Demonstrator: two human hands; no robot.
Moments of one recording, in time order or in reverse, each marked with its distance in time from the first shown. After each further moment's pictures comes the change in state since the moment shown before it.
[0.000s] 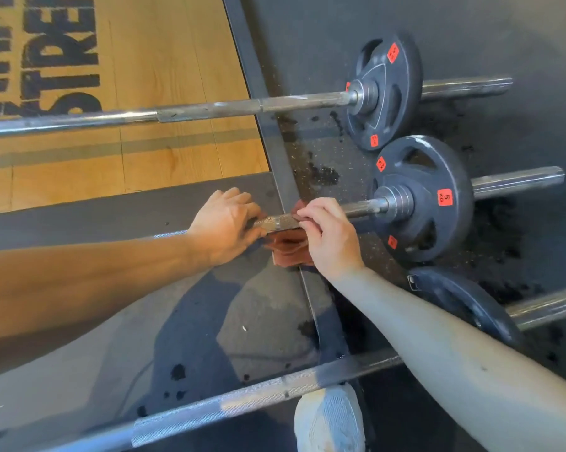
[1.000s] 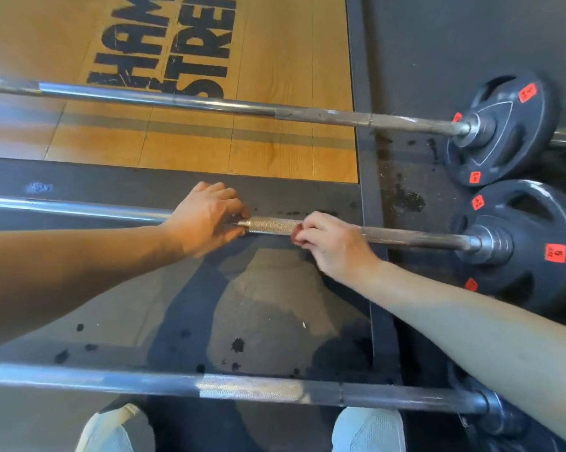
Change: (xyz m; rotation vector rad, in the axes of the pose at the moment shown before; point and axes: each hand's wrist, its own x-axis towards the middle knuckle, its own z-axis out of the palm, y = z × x) left_hand -0.136 -0.104 -0.052 0.049 0.070 -0.174; right_hand 0.032 -0.066 0.078 -0.056 -0.368 -0.643
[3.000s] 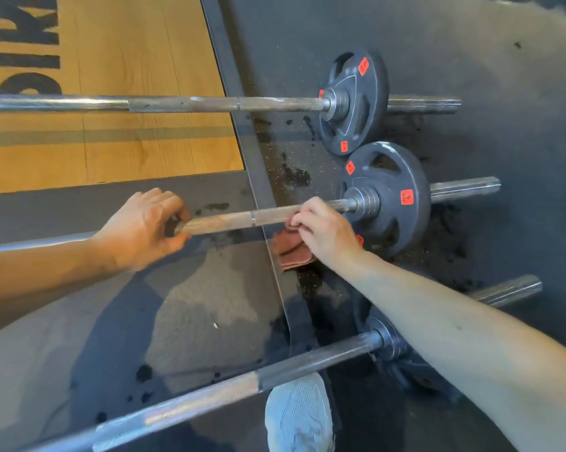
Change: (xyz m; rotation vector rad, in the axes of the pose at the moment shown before) left_hand 0.071 0.056 0.046 -0.170 0.016 0.197; right_hand -0.115 0.058 -0.082 -0.167 0.101 0.503
